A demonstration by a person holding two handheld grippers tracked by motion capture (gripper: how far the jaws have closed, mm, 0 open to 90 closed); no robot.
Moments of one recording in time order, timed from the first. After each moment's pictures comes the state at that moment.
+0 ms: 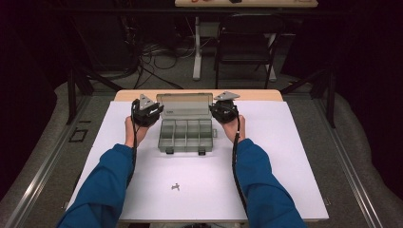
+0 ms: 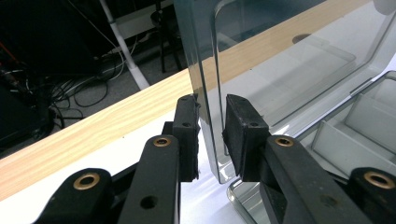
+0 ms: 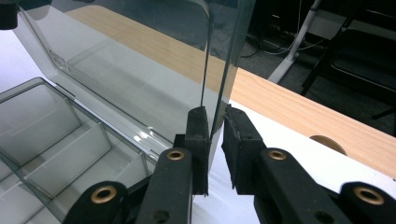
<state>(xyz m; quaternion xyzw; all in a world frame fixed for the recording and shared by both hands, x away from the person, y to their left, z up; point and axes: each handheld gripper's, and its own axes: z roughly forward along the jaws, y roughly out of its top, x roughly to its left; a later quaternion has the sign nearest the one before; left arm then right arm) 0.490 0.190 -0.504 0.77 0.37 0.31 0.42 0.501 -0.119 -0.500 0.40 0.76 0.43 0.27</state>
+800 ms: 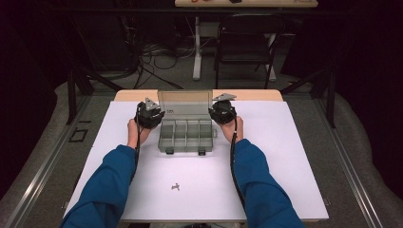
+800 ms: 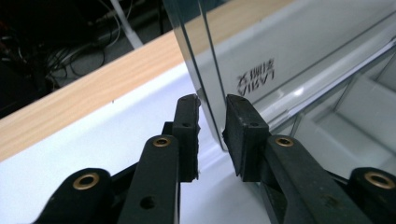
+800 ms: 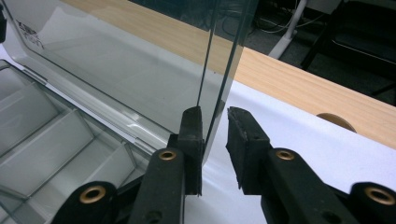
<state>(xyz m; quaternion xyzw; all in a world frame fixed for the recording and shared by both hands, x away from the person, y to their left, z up) 0.502 0.186 -0.526 0.80 0.39 0.28 0.35 0.513 -0.115 -0.517 0.43 0.77 0.40 0.26</state>
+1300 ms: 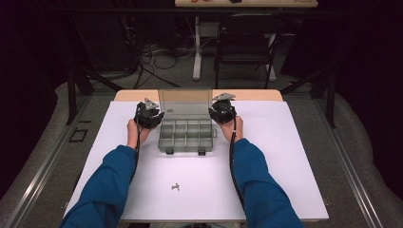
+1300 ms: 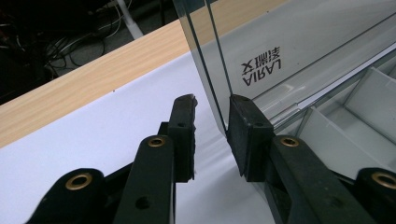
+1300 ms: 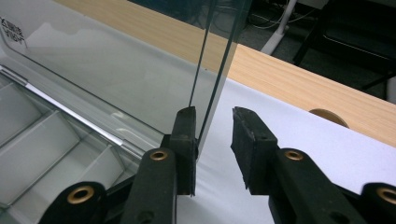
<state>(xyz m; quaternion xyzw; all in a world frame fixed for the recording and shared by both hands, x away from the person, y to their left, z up) 0.505 0.188 -0.530 0.80 0.40 0.28 0.35 0.518 -0.114 -0.520 0.44 0.76 0.39 0.27</state>
